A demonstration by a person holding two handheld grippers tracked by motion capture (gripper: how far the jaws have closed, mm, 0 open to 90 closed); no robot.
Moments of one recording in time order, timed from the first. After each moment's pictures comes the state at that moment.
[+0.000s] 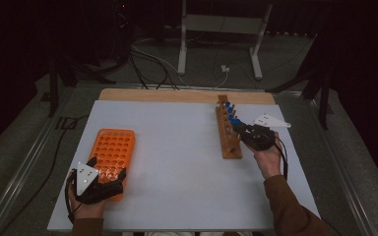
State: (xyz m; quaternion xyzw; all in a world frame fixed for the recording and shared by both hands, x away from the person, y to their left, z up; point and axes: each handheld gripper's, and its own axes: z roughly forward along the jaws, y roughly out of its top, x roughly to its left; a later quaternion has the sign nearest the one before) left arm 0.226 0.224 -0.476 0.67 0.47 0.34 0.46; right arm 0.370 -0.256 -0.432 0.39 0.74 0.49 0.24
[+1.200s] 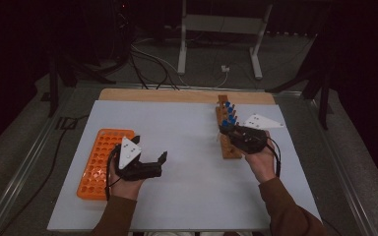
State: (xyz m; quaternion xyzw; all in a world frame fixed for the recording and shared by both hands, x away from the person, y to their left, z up) left arm 0.278 0.119 -0.431 0.71 0.39 0.28 0.51; right arm 0.346 -0.216 -0.404 0.32 0.76 0.52 0.21
